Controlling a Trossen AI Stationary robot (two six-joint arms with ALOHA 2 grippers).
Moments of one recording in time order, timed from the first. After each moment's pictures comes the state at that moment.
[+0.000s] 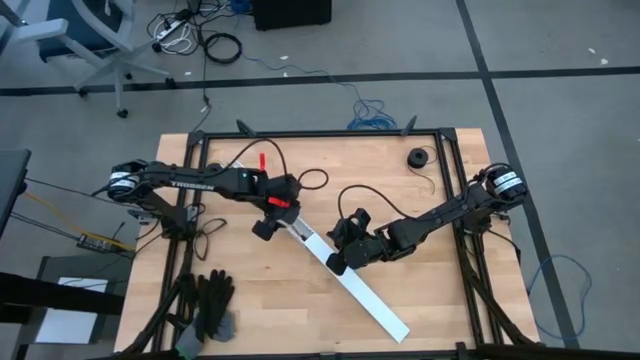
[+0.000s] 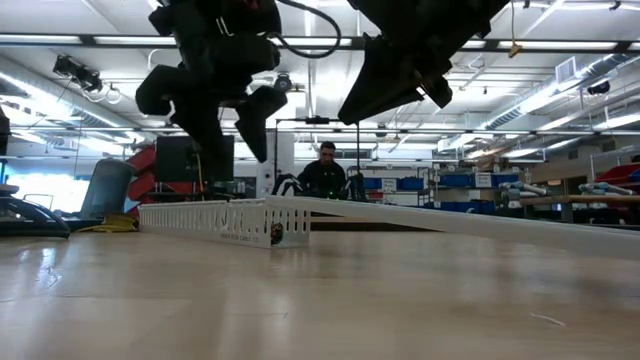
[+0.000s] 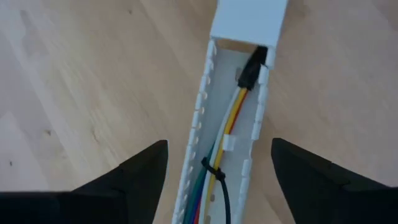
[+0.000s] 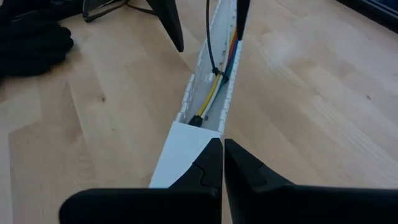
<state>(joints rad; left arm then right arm) 0.09 1.51 1.06 -0.66 0.05 0.67 0.37 1.72 1.13 -0.18 0.68 0.63</state>
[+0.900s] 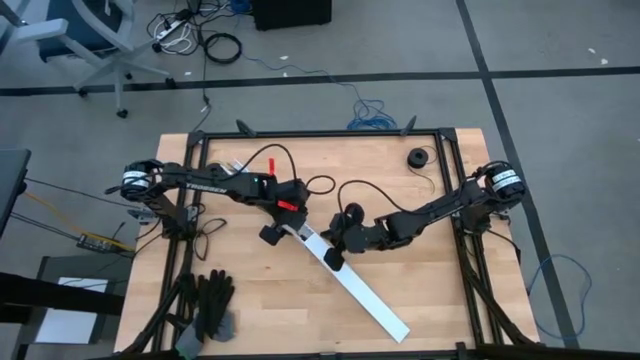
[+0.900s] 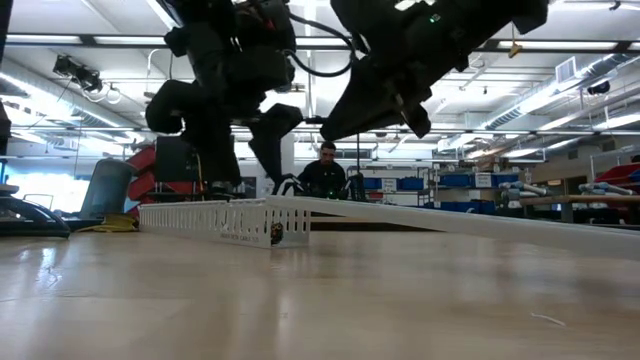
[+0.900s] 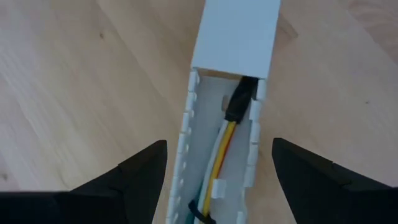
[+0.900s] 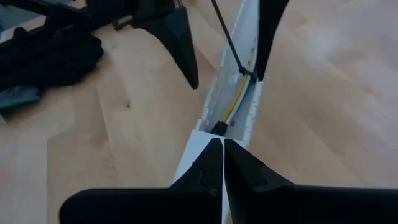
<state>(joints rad) 0.08 1.61 1.06 -0.55 0.15 0.68 0.29 1.72 1.02 0.08 0.48 0.59</state>
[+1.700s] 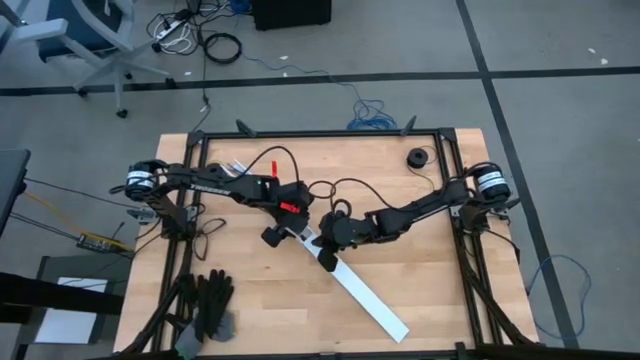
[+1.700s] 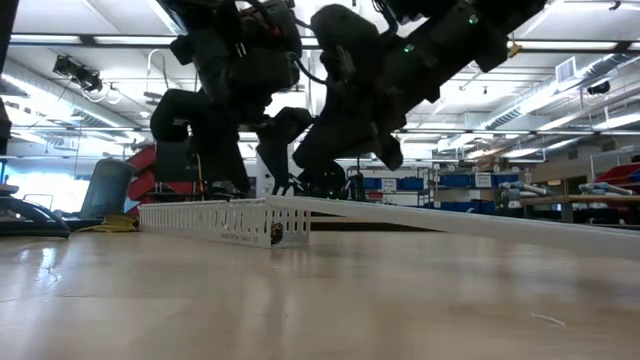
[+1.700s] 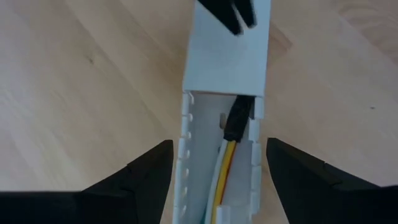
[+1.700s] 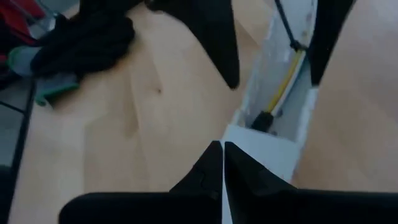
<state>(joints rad) 0.08 1.65 1.06 -0.49 0.19 0.75 0.20 1.82 1.03 0.19 0.21 0.60</state>
